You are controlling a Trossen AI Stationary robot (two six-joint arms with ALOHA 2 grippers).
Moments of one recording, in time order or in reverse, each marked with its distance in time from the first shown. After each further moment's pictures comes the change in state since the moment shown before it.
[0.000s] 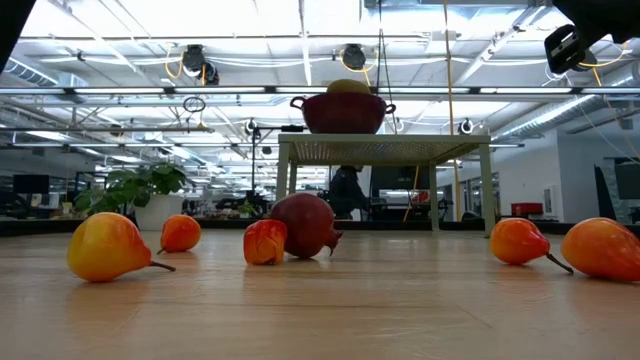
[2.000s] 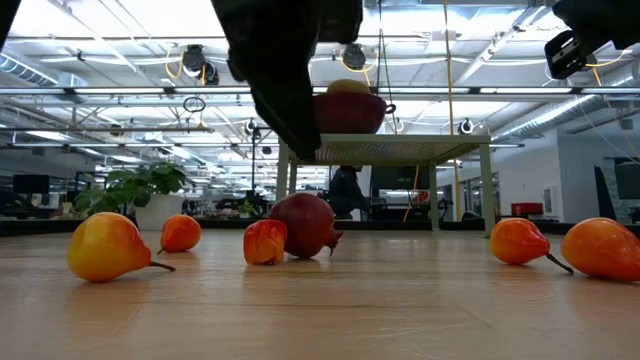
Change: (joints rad) left arm -0.149 0.010 -0.781 0.565 0.075 0.010; right arm 0.000 0.000 0.000 -0.049 -0.003 0.000
